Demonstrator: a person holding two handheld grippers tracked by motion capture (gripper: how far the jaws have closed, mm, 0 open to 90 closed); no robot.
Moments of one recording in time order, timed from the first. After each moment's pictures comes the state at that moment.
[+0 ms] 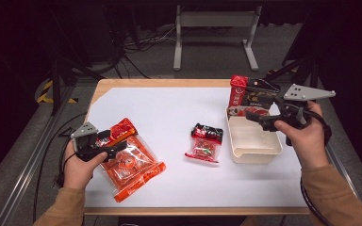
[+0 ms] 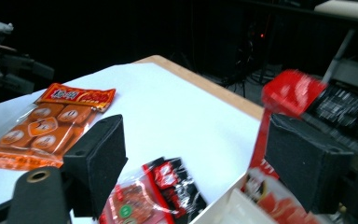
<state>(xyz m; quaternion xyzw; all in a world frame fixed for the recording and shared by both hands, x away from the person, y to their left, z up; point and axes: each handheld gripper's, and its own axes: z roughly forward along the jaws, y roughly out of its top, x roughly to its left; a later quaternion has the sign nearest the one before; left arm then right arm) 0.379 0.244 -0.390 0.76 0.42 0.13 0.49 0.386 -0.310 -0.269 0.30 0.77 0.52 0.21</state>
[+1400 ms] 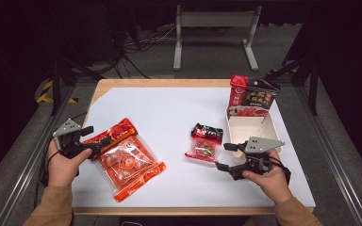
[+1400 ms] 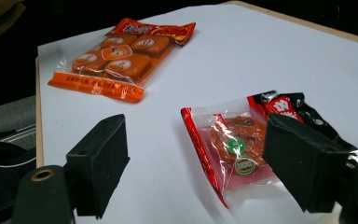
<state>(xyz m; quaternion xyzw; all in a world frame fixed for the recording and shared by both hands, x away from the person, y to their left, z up) 0.382 0.282 -0.387 0.74 0.44 0.17 0.48 0.343 -0.252 -0.394 0.24 0.81 0.52 0.12</state>
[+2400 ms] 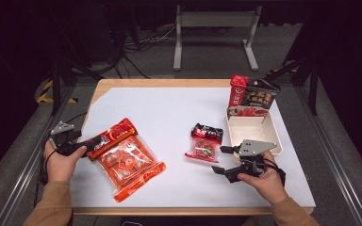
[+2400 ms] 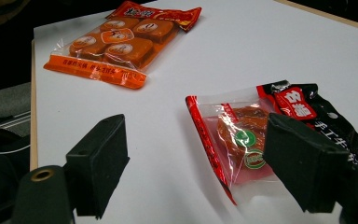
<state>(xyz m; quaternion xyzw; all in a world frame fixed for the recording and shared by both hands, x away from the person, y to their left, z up) 0.402 0.316 -0.424 0.71 0.54 0.18 0.41 0.343 -0.243 -0.403 0.22 0.83 0.50 0.12</state>
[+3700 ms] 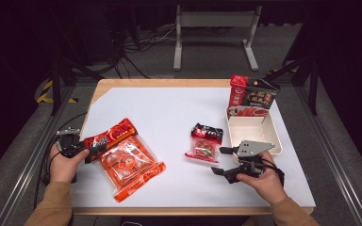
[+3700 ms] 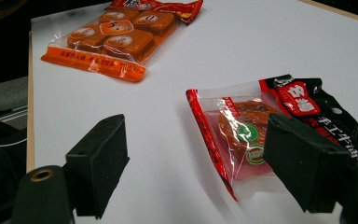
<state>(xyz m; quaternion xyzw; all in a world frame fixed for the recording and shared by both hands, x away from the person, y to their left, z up) 0.407 0.312 -0.448 0.73 0.55 0.07 0.40 0.344 -0.241 -0.407 0.22 0.84 0.49 0.12</state>
